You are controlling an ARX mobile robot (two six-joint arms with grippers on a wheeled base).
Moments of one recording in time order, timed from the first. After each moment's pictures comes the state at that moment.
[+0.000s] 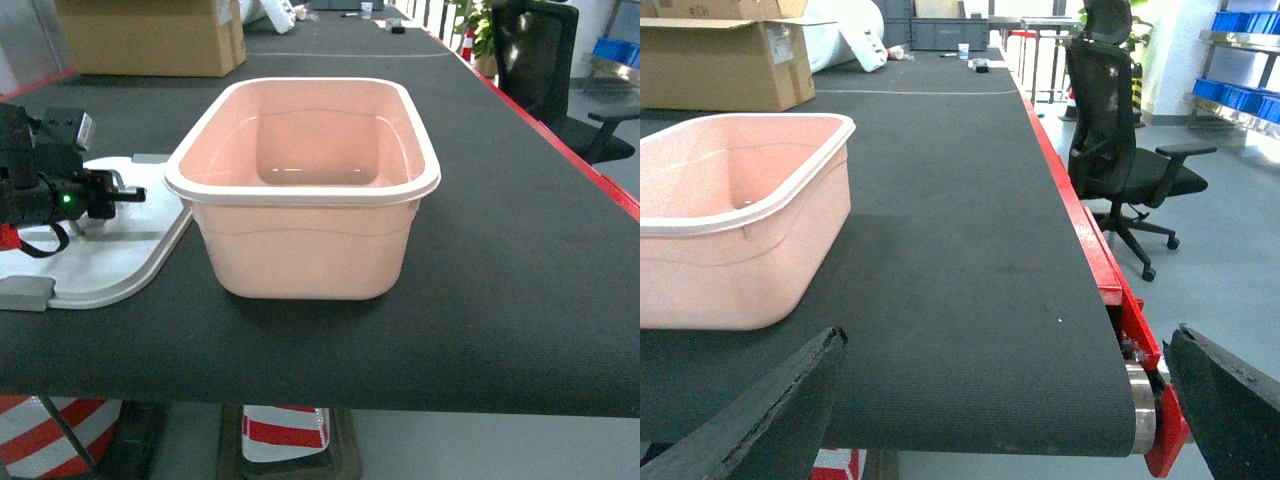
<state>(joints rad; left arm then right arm) 0.13 2.52 1.63 0.53 0.12 0.10 0.00 0.00 0.01 -0.01 0.00 0.00</state>
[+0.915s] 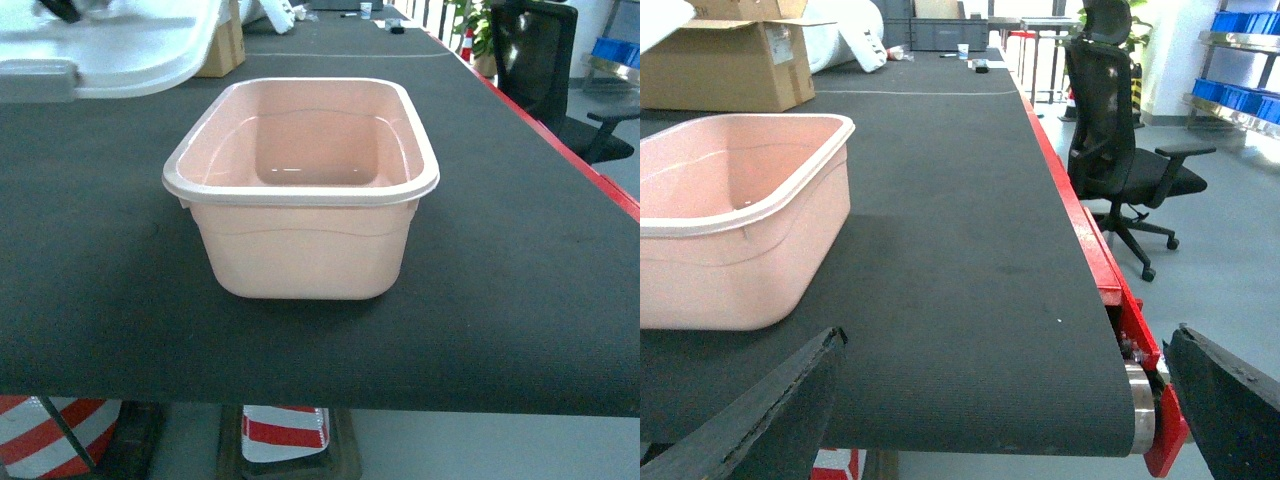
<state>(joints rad) -0.09 2.14 1.78 0.23 -0.31 0.03 0.00 0.00 0.01 -0.01 0.00 0.00</state>
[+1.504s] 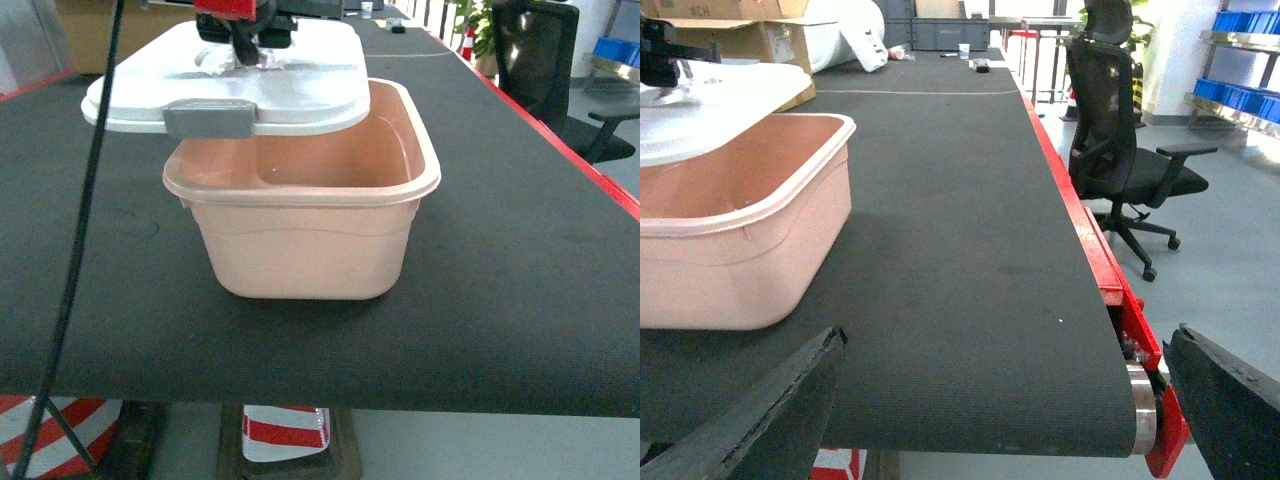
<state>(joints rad) -0.38 2.27 1.98 -0.07 -0.51 -0.07 0.00 0.00 0.01 -0.01 0.00 0.00</state>
